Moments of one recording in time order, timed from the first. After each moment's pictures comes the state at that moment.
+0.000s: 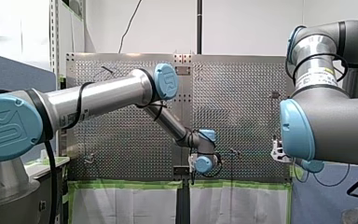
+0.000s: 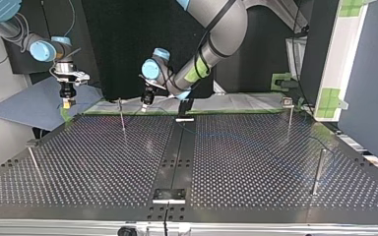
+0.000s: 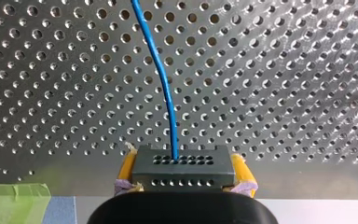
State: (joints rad) left arm -0.75 -2.83 -0.95 -2.59 -1.90 -1.69; right arm 1.46 -0.64 1.68 -1.10 1.11 1.57
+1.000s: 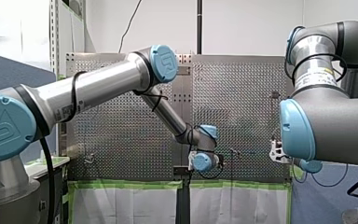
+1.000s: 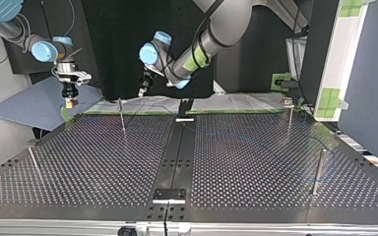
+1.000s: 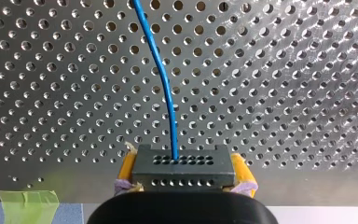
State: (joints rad) left arm -0.81 -2.70 -1.18 -2.59 -1.87 -1.59; right arm 1.47 -0.64 1.68 -1.08 1.12 1.57
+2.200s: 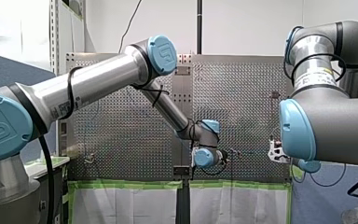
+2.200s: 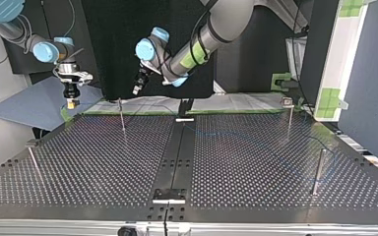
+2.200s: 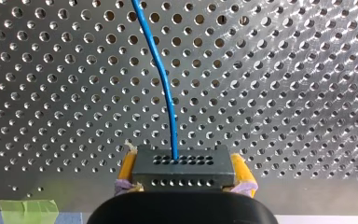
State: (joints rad) left arm -0.83 -2.65 -1.20 -2.59 -1.86 -1.59; right arm 1.48 -0.64 1.68 -1.08 1.11 1.57
